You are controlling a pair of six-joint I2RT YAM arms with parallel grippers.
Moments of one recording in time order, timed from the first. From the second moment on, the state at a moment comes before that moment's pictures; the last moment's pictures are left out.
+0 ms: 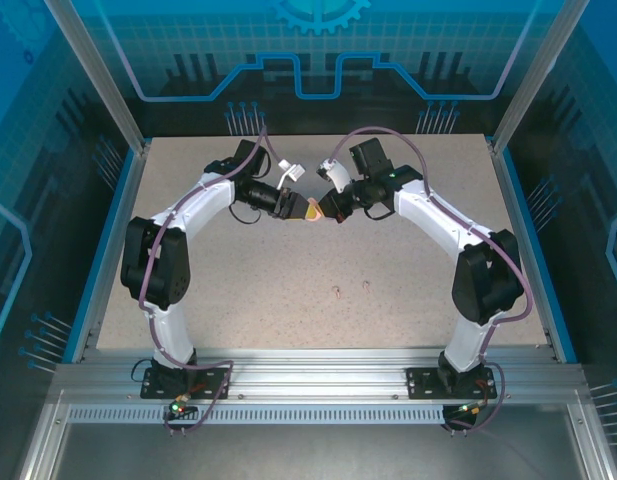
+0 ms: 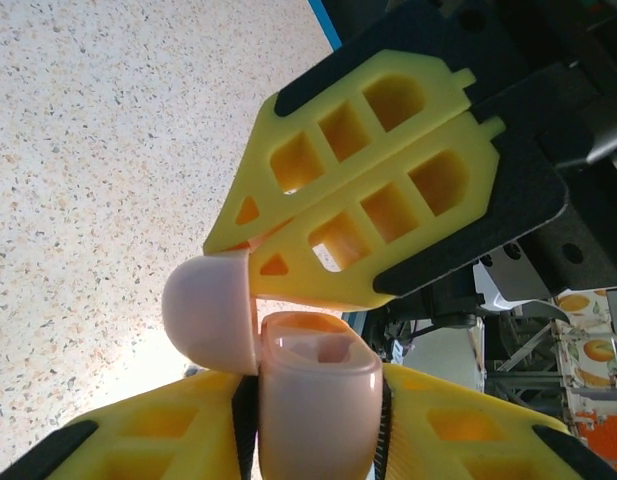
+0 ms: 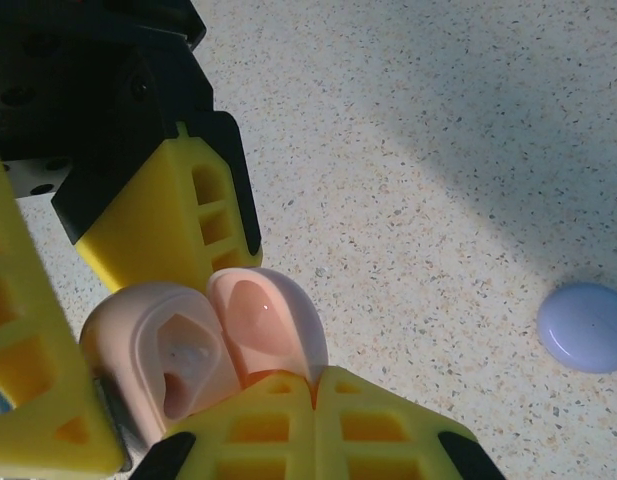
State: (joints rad) left arm -0.28 1.90 1.55 -0.78 1.12 0.01; right arm 0.47 1.79 1.53 -0.65 -0.53 -0.16
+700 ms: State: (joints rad) left arm -0.27 1.84 1.38 -0.56 1.04 -0.09; right arm 0.44 1.73 1.53 -0.67 -0.50 -0.07
